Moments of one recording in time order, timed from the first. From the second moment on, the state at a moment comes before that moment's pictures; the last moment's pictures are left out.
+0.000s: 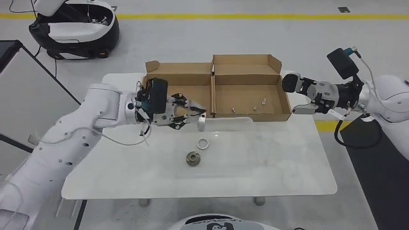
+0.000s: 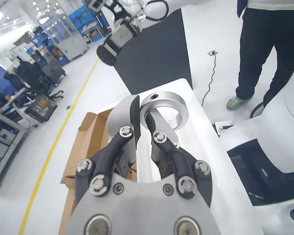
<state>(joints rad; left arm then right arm) 0.96 -0.76 -0.91 -1.78 1.12 -1.01 0.36 -1.05 -0.47 1.09 -1.62 0.34 -1.01 0.81</state>
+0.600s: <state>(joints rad) 0.97 -0.75 -0.90 -1.74 1.21 -0.95 0.79 -1.05 -0.47 1.09 -1.62 0.34 -1.01 0.81</state>
